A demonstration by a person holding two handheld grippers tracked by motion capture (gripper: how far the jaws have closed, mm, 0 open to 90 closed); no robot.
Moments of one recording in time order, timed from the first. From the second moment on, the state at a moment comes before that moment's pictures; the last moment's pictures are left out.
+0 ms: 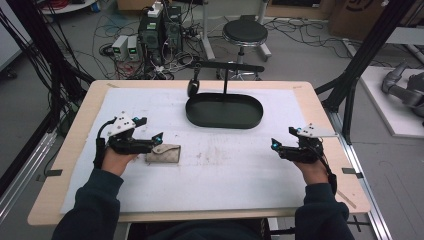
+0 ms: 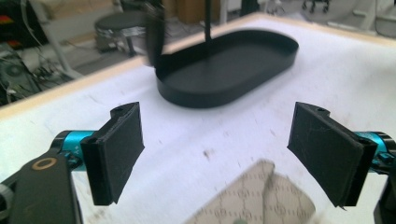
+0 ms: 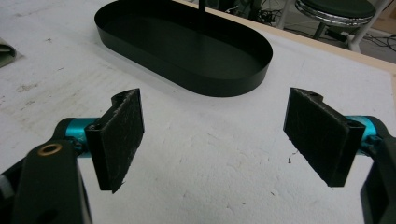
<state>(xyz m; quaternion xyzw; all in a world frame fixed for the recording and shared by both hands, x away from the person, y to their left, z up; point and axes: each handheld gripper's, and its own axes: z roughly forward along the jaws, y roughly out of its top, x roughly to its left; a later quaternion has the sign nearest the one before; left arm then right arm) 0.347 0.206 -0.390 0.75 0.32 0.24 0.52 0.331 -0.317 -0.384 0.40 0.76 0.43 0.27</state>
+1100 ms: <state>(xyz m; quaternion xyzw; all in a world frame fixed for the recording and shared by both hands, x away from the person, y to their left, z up) 0.344 0.173 -0.438 0.79 0.43 0.20 0.38 0.332 -0.313 -0.384 0.40 0.76 0.43 0.26</state>
